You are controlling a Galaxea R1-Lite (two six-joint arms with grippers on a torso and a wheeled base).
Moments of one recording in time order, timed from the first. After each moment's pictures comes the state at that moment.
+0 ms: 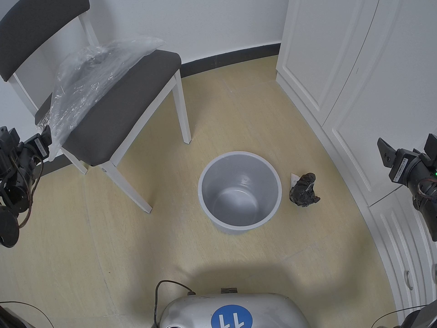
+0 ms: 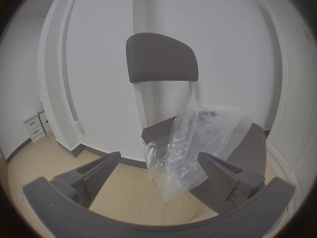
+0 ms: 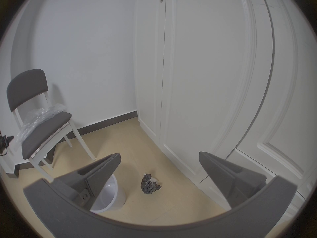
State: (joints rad) left arm 0.07 1.55 -0.54 -1.10 0.43 -0.15; right arm 0.53 1.25 -0.52 -0.76 -0.78 0.09
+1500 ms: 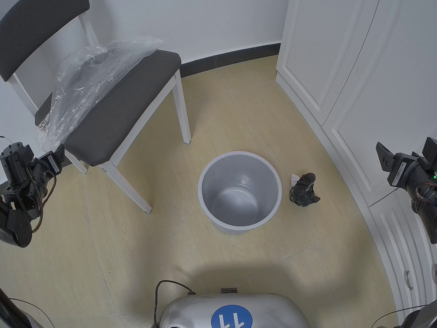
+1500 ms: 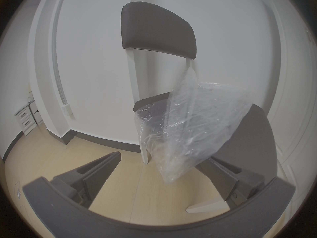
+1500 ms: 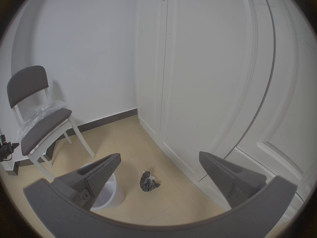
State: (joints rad) left arm 0.14 1.73 -0.52 -1.18 0.26 -0.23; right arm 0.53 1.25 -0.51 -0.76 -0.78 0.08
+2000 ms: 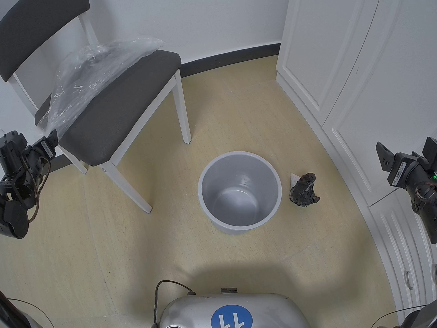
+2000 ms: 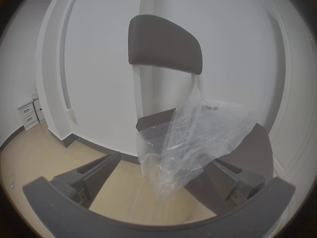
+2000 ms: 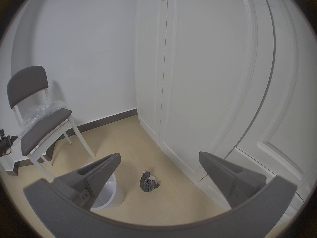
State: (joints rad) left arm 0.14 1.71 -0.59 -1.18 0.31 -0.26; right arm 0.53 1.25 -0.51 -0.76 -0.78 0.08
